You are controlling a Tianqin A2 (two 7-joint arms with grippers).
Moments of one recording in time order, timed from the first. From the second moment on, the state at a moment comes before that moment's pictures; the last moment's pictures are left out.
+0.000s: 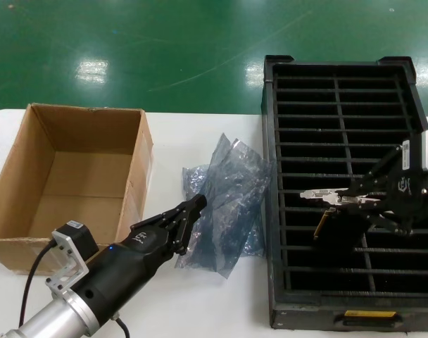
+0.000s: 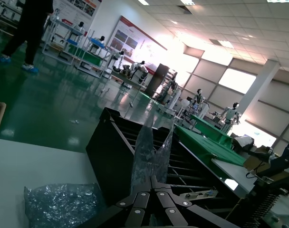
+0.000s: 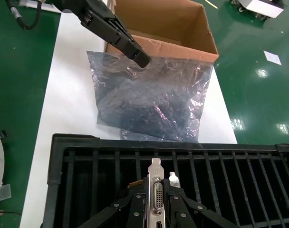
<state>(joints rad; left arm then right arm) -0.21 -0.43 1.73 -1.34 -2.24 0.61 -0.06 1.04 0.73 -2.08 1.59 1.24 -1.40 0.43</state>
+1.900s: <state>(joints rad) -0.18 -0.36 1.65 -1.35 -2.14 0.66 -0.03 0.98 0.74 -2.08 1.59 1.26 -1.37 0.38</state>
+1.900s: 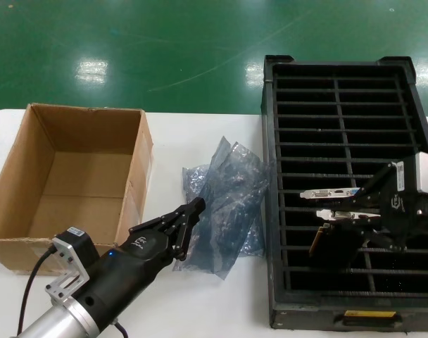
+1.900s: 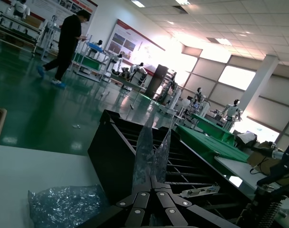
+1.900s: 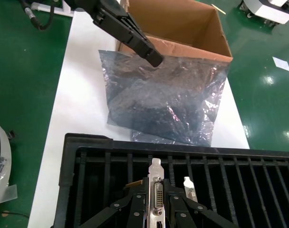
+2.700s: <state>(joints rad) -0.18 -0.36 1.64 -1.35 -2.14 0.67 -0.02 0.95 0.74 -2.08 1.57 1.27 -1.35 0.35</state>
